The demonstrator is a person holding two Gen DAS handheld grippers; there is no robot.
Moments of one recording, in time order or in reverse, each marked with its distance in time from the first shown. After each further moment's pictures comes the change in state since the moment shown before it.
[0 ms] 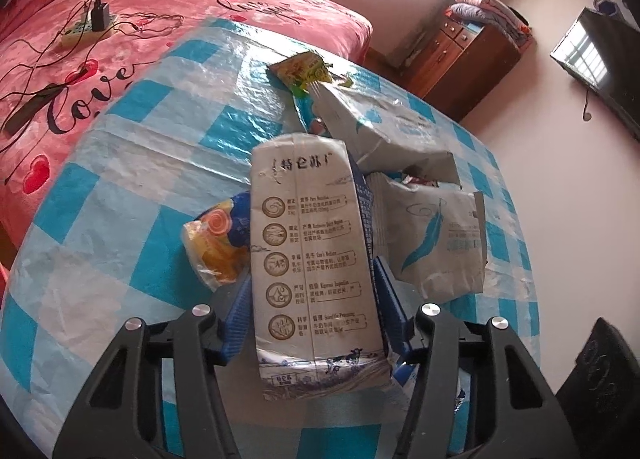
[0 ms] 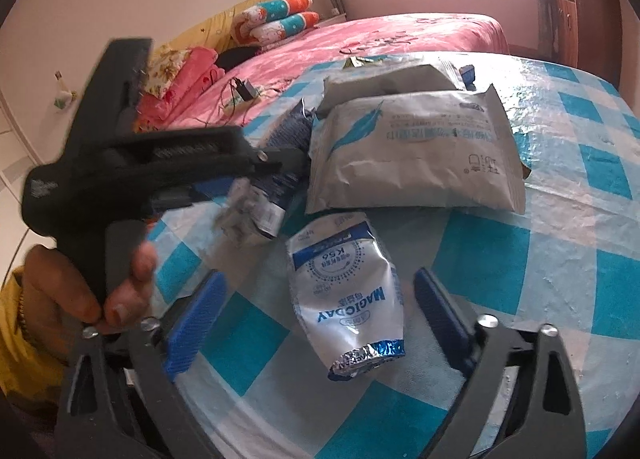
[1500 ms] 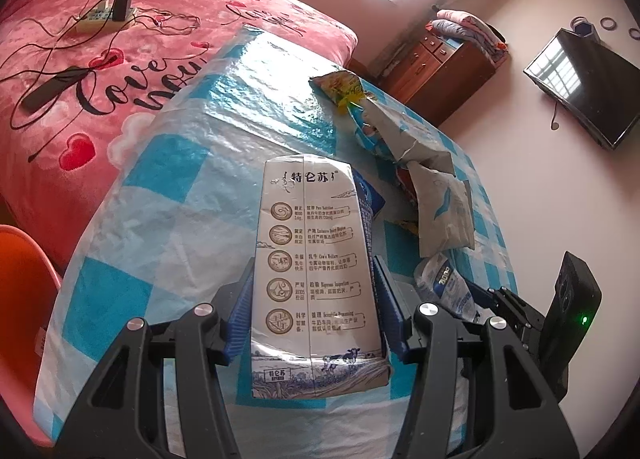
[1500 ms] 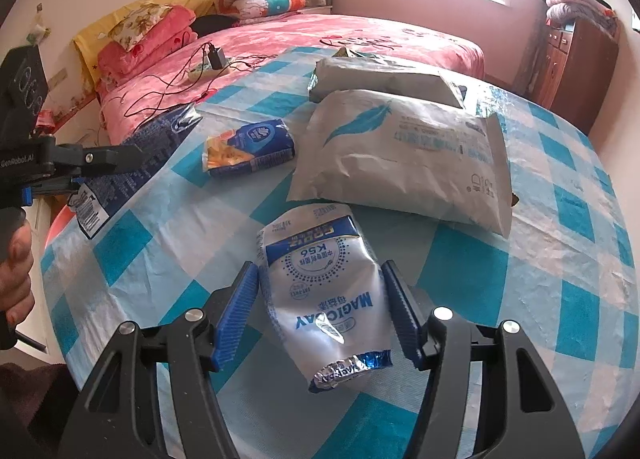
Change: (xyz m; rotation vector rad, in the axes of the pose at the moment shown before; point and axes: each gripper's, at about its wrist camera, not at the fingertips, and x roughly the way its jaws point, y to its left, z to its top) left arm -0.061 0.093 -0.026 -0.001 -0.018 -0.128; right arm 0.019 0.027 -0.002 -0.155 0.015 -0.241
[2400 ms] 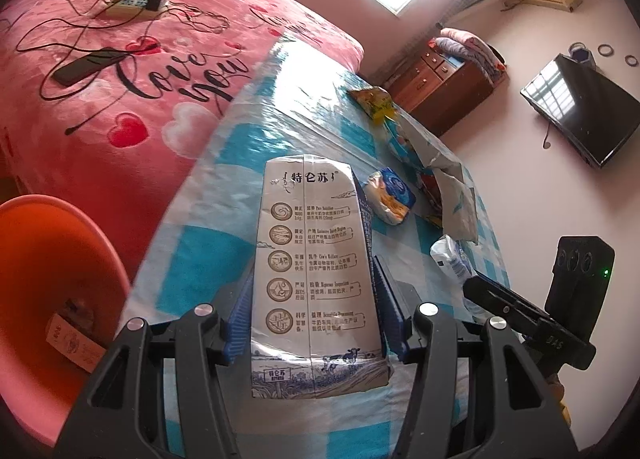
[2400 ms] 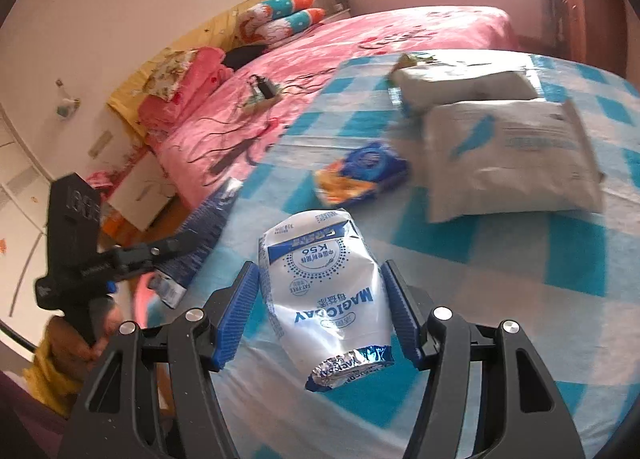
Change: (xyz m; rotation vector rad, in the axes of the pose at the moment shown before) left arm -0.044 0.073 -0.018 -0.057 -0.036 -0.043; right arm -0.010 0.056 0.026 0.198 -0.012 0.309
